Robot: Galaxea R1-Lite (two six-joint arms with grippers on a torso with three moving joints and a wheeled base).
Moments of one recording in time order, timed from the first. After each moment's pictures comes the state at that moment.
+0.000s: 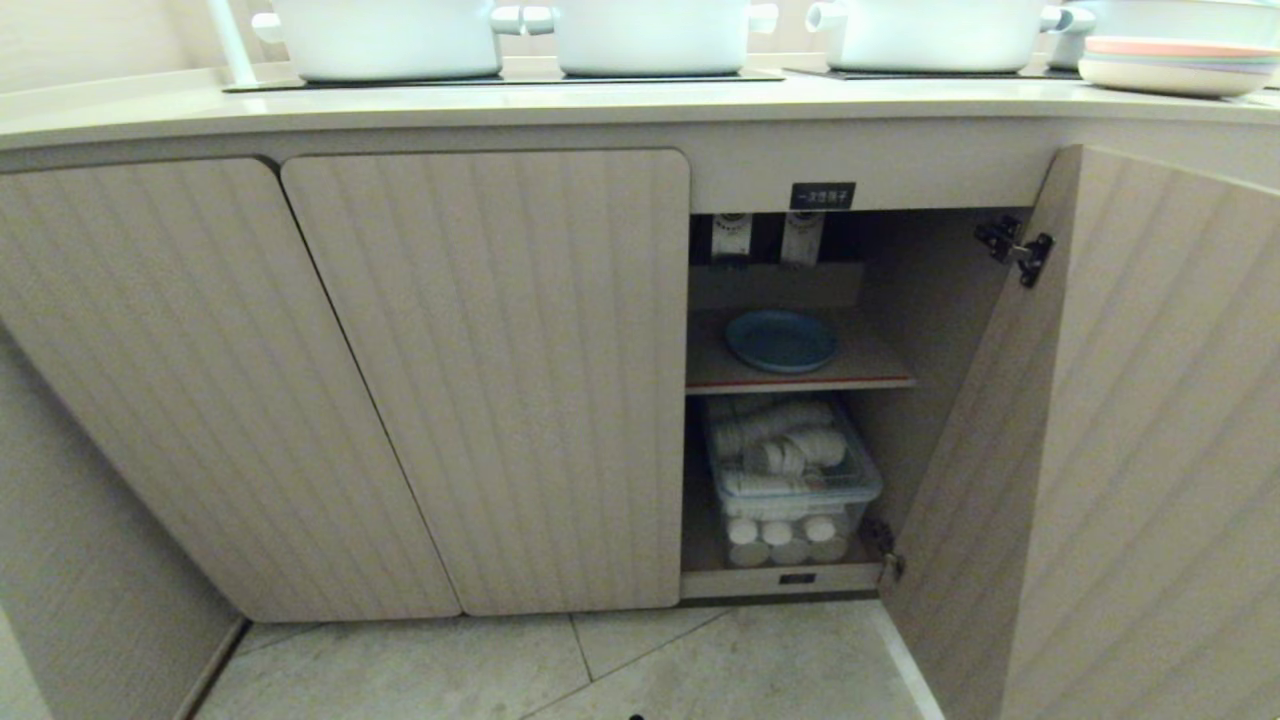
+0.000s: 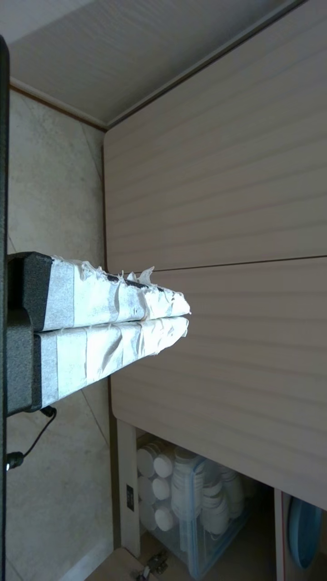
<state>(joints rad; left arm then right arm) 0.00 0.00 0.00 0.00 0.00 0.00 -0.44 0.90 -0.87 0.14 -0.53 -0.20</state>
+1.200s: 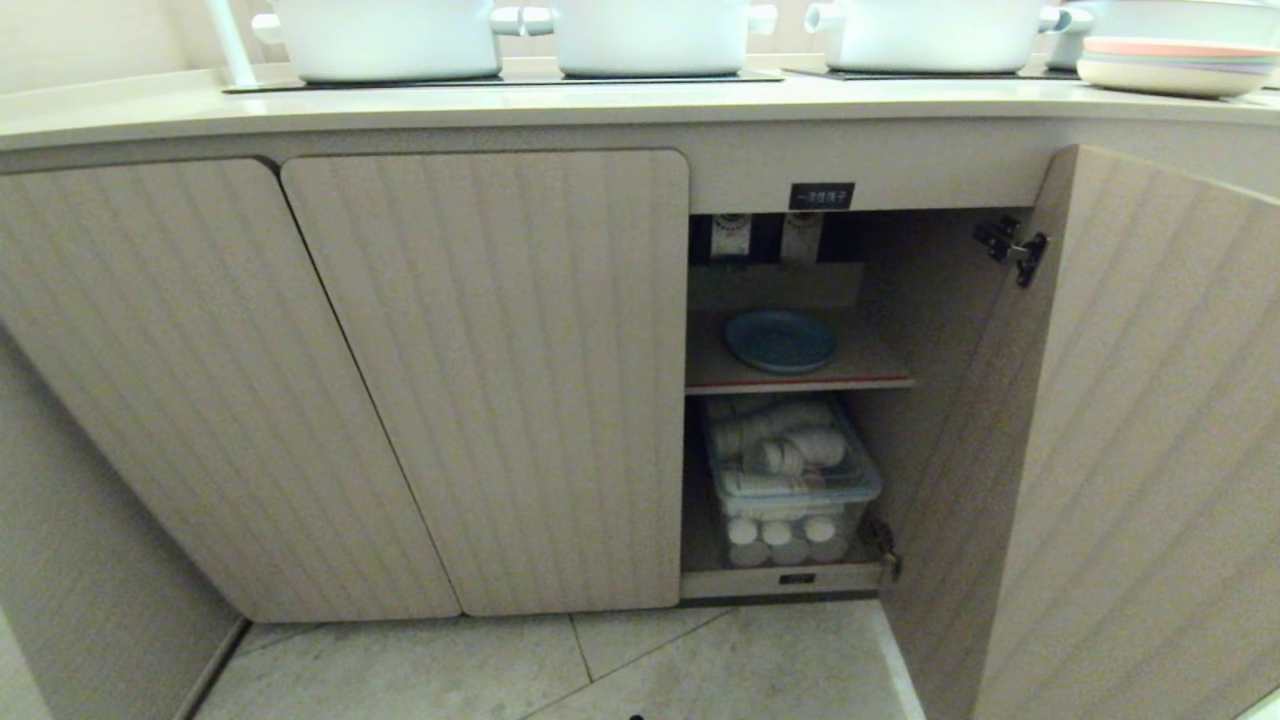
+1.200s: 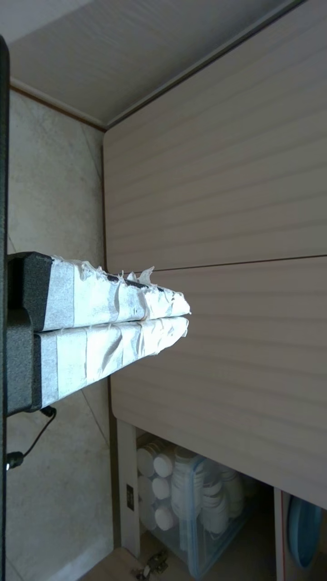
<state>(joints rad) 0.00 0.00 0.00 0.00 0.00 0.00 -0.29 0.94 -0.87 0.12 -0.23 -0.17</state>
